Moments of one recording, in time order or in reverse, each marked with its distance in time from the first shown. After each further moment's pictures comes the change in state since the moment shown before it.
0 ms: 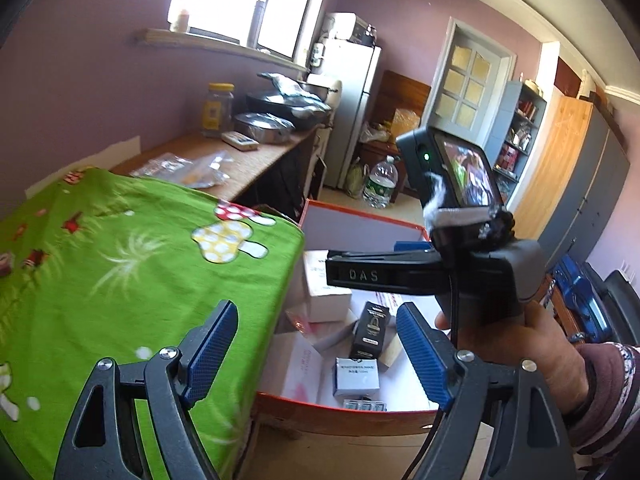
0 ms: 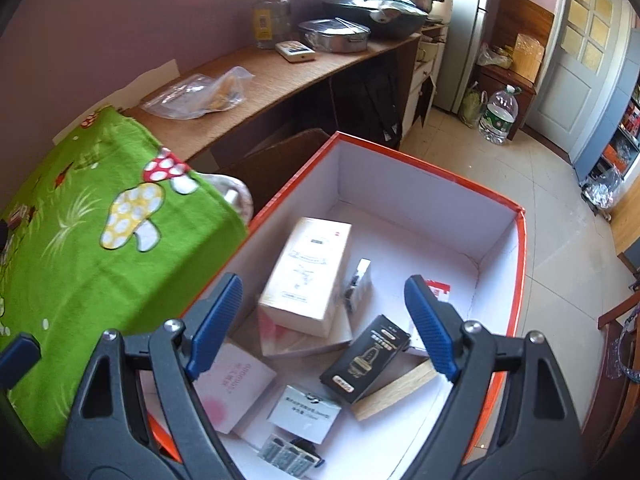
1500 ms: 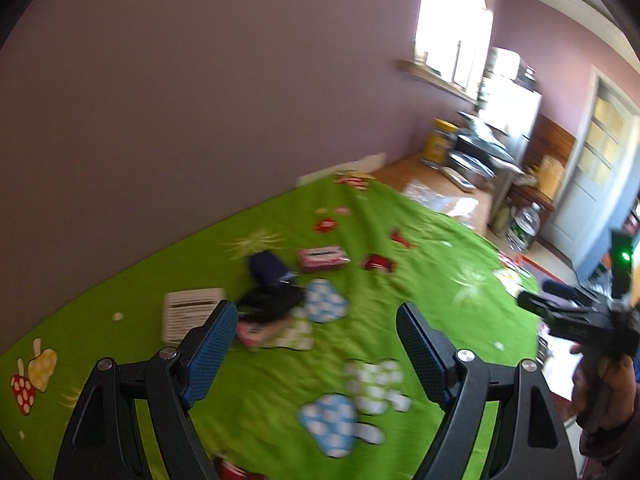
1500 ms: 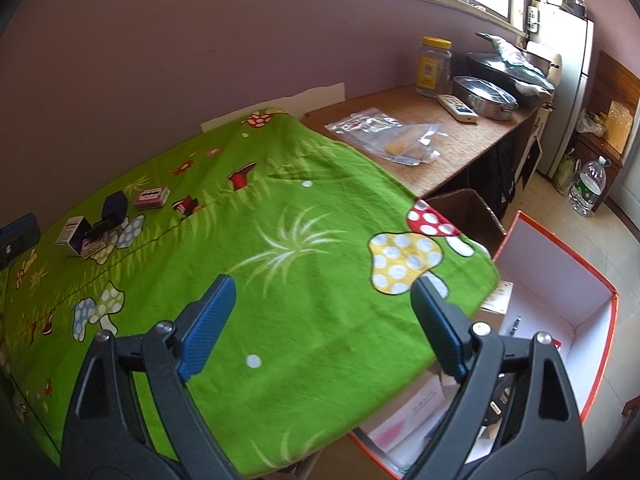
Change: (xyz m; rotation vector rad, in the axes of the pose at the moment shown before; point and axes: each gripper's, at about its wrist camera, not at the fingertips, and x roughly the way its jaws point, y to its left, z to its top) left arm -0.161 0.243 -0.002 -0.273 -0.020 0.484; right arm -0.046 0.154 0.006 -0.209 -0.108 0.302
